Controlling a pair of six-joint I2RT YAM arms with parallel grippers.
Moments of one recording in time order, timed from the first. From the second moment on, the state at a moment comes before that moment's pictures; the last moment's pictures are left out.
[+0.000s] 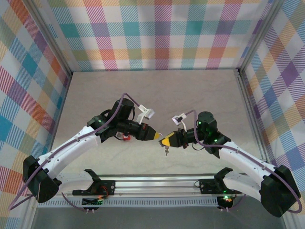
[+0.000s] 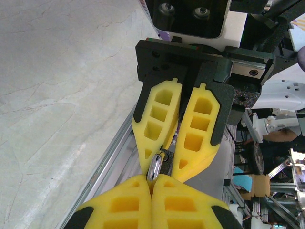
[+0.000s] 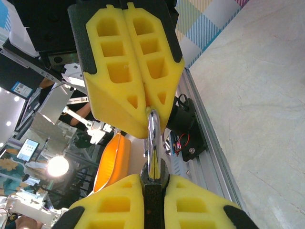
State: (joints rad) left arm -0.72 1.19 1.05 -0.55 0.77 -0.47; right arm 0.60 1.01 0.52 0.25 -1.13 0.69
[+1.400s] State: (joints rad) left arm -0.72 1.16 0.93 -0.36 0.80 -0.48; right arm 0.58 1.07 0.51 0.39 -1.16 0.84
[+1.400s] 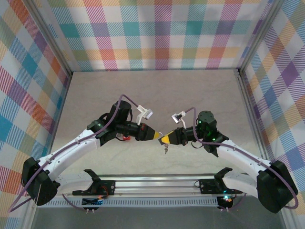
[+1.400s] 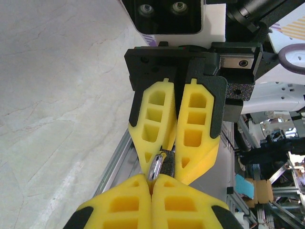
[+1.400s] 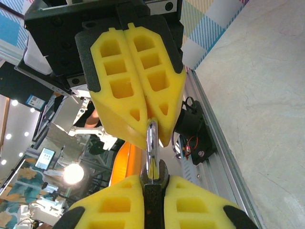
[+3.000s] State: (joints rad) left arm -0.70 1.14 0.86 -0.15 0.76 -0.54; right arm 0.48 1.23 0.58 0.54 -1.29 0.90
